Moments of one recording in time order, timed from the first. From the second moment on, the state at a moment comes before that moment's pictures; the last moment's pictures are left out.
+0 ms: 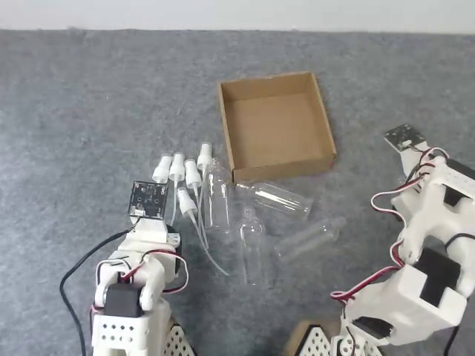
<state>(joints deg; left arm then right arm) -1.7 -103.4 96.9 71.8 3.3 27.8 5.3 25.3 59.0 53.0</state>
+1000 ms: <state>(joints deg) -18.1 -38.8 39.1 73.6 -19.3 27.8 5.3 25.3 60.0 47.8</state>
